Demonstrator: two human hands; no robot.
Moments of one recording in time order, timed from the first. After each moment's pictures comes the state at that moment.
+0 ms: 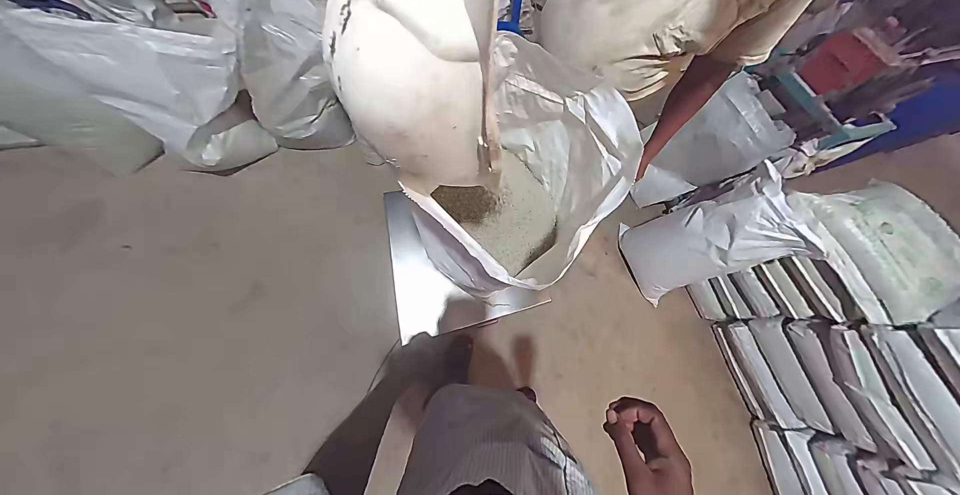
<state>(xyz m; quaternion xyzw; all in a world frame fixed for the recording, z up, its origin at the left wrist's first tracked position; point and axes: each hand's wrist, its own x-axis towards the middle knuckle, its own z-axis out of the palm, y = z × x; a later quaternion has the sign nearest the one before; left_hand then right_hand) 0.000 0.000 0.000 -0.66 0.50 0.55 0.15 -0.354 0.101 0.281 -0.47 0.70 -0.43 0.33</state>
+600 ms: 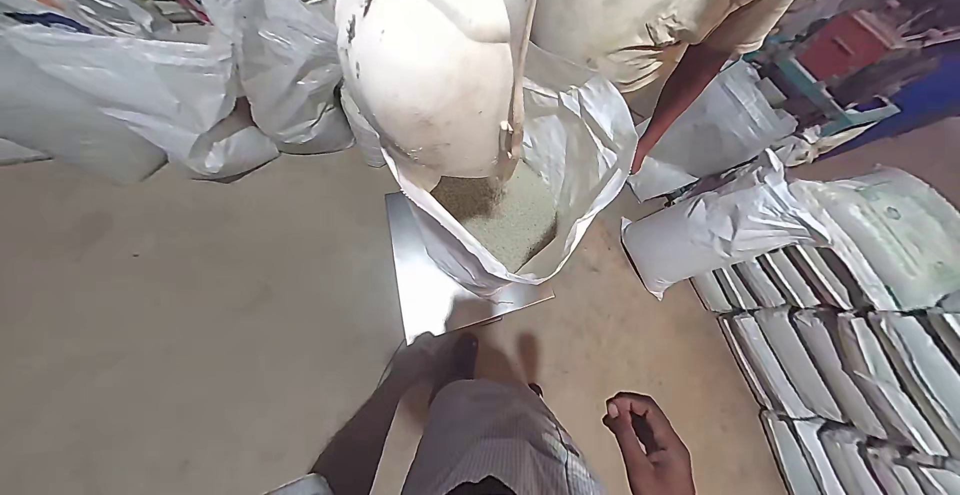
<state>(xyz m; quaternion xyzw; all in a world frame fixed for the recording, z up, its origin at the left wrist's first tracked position) 0.009 0.008 -0.009 -0.66 0.48 0.57 0.10 -0.352 0.104 0.282 -0.49 0.70 -0.41 0.33</state>
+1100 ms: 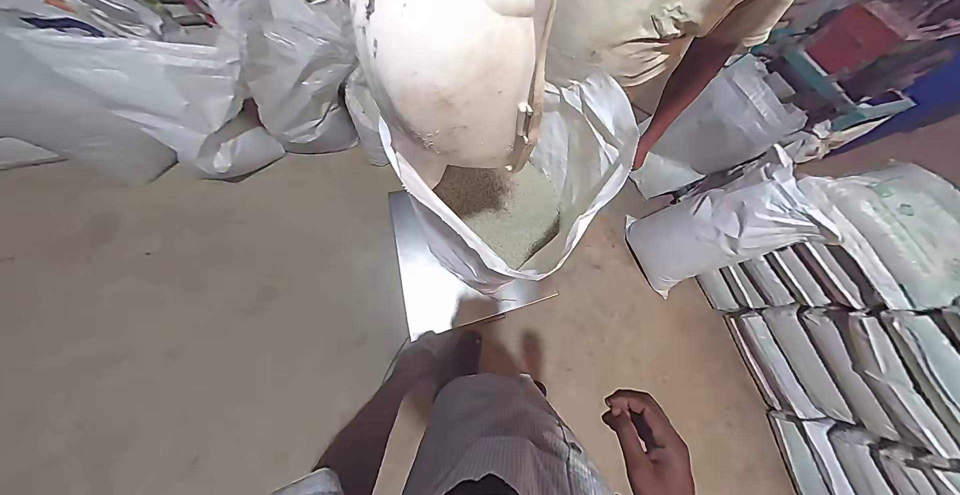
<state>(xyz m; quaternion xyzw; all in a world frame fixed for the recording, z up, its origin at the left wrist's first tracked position) 0.008 0.014 -0.004 -0.67 0.46 0.58 0.09 -0.359 0.106 0.274 -0.52 0.68 -0.39 0.32</state>
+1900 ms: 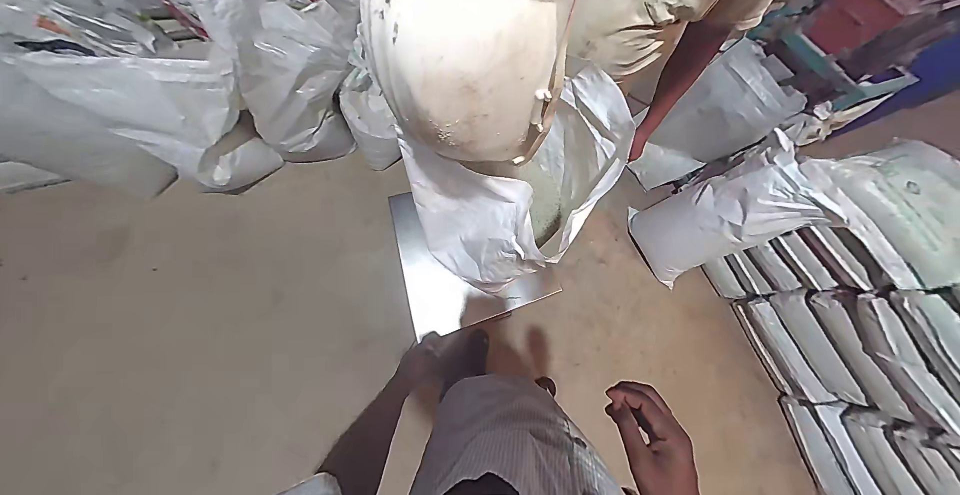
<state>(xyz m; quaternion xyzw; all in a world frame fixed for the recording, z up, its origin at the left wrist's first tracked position) 0.020 0.011 -0.014 -0.68 0.41 0.60 0.09 -0.352 0.105 0.269 -0.54 0.69 -0.39 0.30</state>
